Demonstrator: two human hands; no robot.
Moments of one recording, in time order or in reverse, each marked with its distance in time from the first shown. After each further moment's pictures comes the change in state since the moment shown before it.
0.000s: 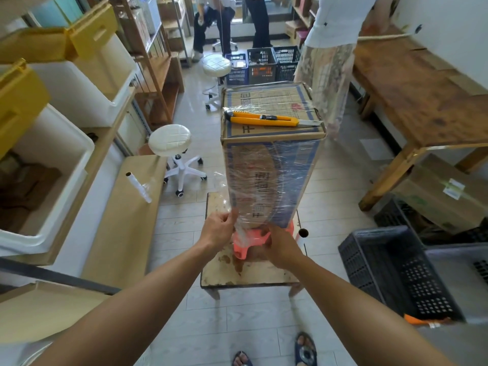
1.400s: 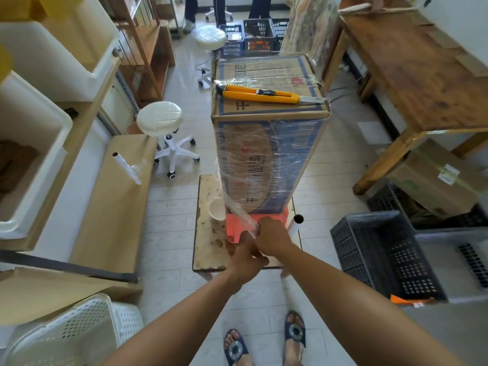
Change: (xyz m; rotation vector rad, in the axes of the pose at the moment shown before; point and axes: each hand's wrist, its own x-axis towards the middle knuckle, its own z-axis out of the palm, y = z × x) left_hand -0.036 -0.063 0.099 -0.051 -0.276 -0.141; right_hand 0.016 0.001 0.013 -0.245 -0.069 0.108
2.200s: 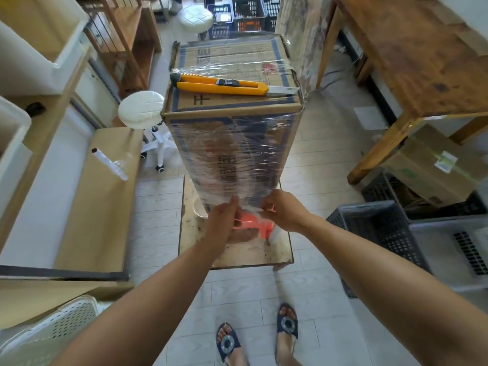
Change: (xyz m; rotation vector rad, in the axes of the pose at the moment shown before) left_hand 0.066 0.068 -0.009 -0.392 0.290 -0.083; right_hand 0.054 0.077 -0.076 -0.052 0.039 -0.281
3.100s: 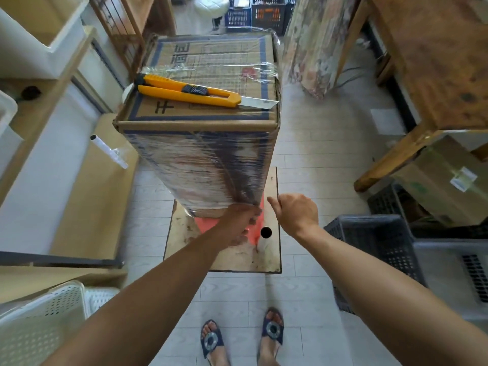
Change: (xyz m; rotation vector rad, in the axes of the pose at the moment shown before) left_hand 0.038 0.018 0.082 0.169 -0.185 -0.184; right_hand 0.019 0.065 -0.026 -0.242 0.259 0.083
